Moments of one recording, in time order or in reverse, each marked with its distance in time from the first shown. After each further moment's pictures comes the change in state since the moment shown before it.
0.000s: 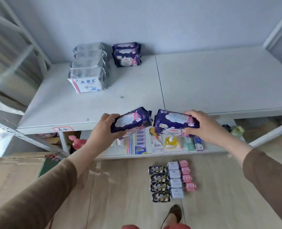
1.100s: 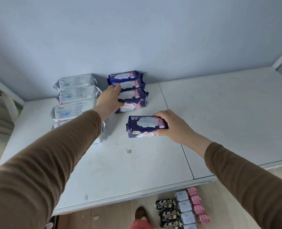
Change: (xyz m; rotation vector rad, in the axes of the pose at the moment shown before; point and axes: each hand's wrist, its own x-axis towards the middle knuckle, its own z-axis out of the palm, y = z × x) left_hand 0.409 -0.044 -0.061 0.406 0.022 0.157; right_hand 0.289 -0.100 0.019 -0.040 0.045 -0.094
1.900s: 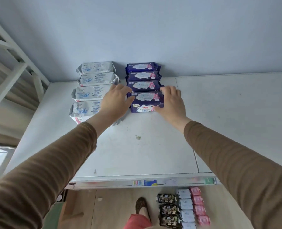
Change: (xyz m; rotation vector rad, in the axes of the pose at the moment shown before) left_hand -0.094 0.009 -0.023 -0.075 0.163 -0.037; right_hand 0.061 -0.022 0.030 -0.224 0.338 -0.034
